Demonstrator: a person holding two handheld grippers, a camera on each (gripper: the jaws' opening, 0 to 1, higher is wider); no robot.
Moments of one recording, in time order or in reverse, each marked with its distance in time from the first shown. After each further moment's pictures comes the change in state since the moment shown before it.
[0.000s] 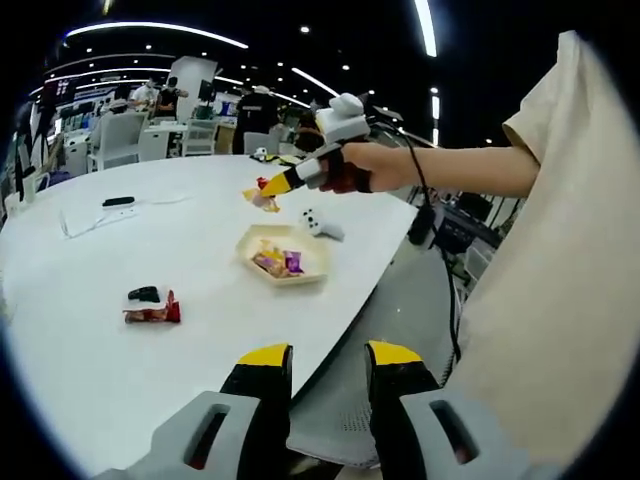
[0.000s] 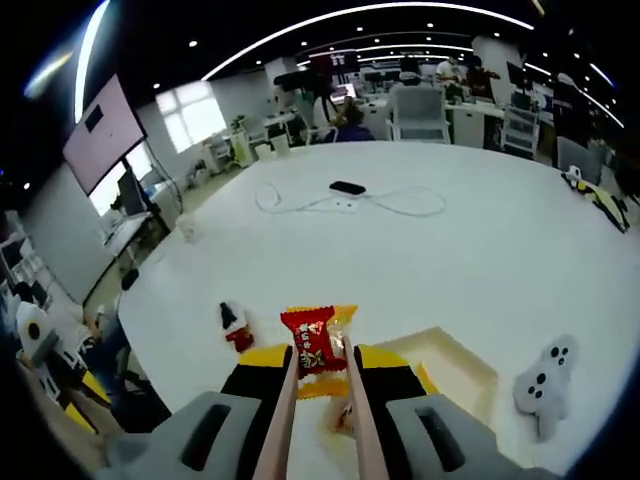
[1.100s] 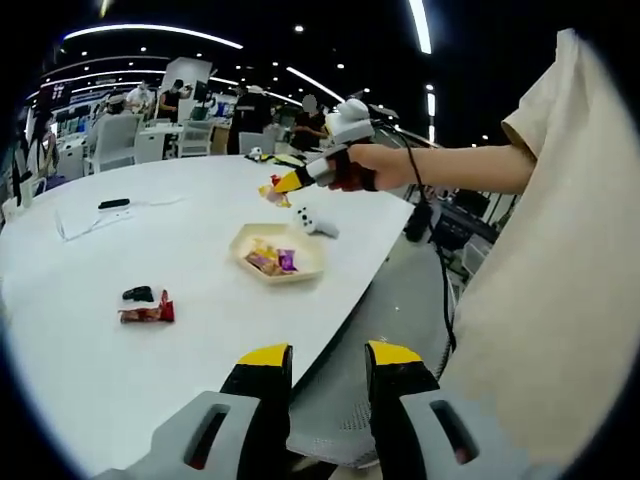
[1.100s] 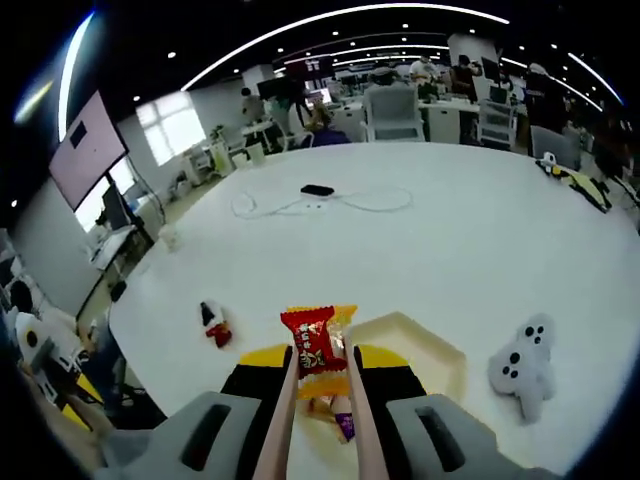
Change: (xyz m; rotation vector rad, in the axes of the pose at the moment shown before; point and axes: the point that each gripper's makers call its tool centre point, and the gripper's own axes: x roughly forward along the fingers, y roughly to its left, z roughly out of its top) left arm 0.003 -0.012 -0.004 0.020 0.006 -0.012; right arm -0.029 -0.035 -0.014 0.059 -0.022 -0.070
